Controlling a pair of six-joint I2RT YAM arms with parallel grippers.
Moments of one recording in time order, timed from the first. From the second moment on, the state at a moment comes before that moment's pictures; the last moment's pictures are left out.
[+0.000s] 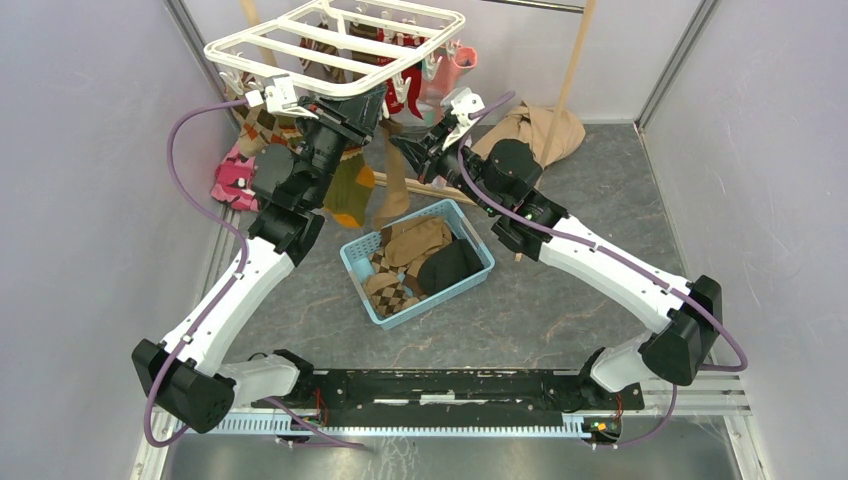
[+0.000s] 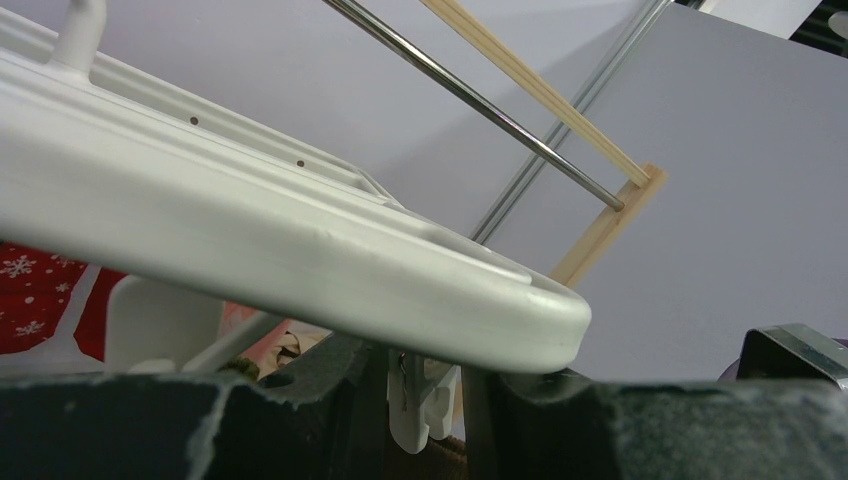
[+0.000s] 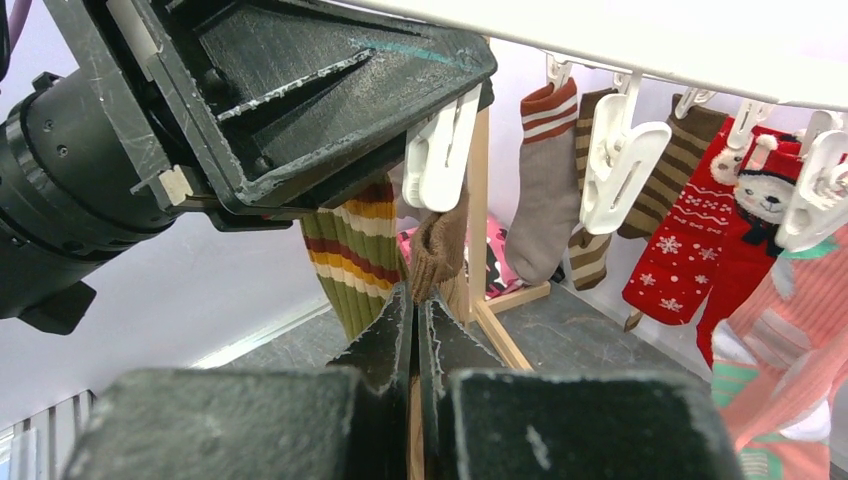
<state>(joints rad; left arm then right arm) -0.48 1.18 1.20 0.44 -0.05 -0.64 0.85 1.47 1.39 0.34 -0.06 0.07</state>
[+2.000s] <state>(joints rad) -0.48 1.09 1.18 0.33 -0.08 -0.67 0.89 1.47 1.46 0.33 0.03 0.04</state>
